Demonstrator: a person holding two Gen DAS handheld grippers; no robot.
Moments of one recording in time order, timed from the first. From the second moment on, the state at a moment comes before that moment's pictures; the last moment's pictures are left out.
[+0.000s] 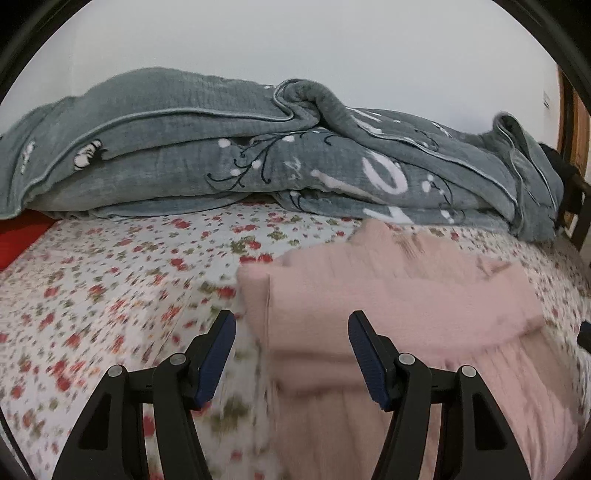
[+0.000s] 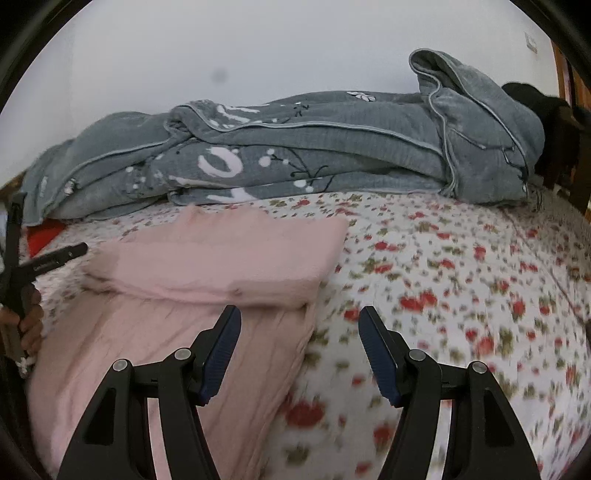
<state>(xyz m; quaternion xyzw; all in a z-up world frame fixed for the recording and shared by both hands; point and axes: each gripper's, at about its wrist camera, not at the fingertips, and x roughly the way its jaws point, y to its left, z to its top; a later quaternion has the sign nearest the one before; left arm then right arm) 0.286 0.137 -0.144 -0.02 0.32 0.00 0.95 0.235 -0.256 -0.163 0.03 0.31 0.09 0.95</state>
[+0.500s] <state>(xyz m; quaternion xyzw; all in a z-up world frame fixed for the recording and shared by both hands) 0.182 0.127 -0.158 -0.04 0.35 -0.04 0.93 0.158 -0.258 -0.171 0.05 0.33 0.12 0.93</state>
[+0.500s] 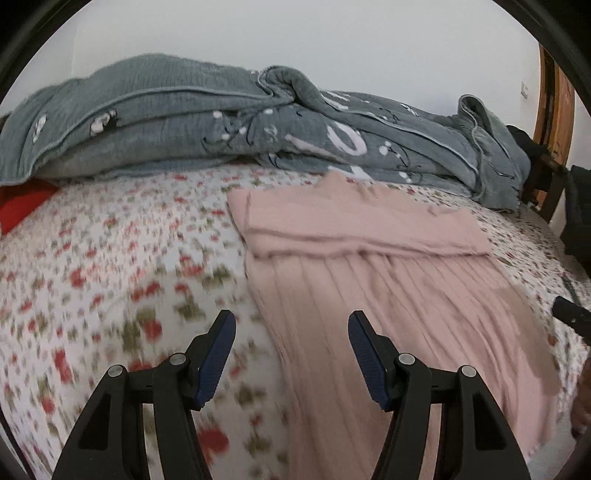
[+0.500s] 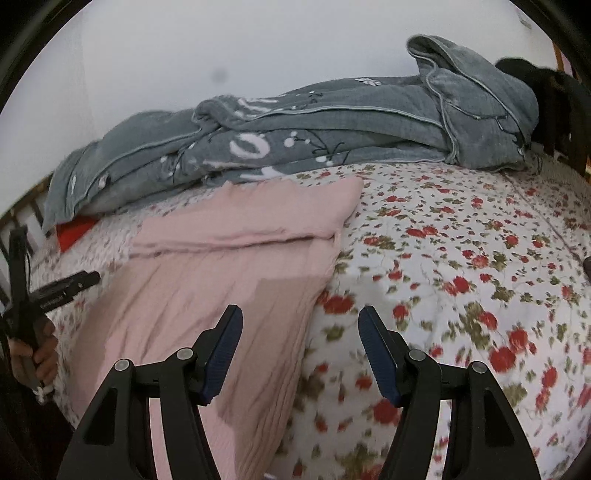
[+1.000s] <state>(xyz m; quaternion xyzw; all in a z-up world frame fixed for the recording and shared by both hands) 0.086 0.119 -0.196 -0.07 0.40 -0.06 0.91 0.079 -0.246 -0.215 0.05 0.38 0.16 0.91</state>
